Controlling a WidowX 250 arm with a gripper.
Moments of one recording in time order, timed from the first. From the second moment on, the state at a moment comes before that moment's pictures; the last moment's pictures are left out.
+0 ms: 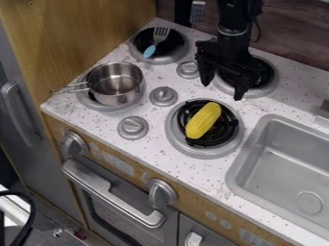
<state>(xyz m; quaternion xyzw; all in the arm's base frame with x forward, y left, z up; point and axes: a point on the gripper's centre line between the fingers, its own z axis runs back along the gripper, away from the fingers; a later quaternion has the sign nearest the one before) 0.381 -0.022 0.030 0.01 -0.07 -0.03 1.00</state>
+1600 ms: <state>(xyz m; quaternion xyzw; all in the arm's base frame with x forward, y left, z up) 0.379 0.131 -0.012 0.07 -0.01 0.12 0.99</state>
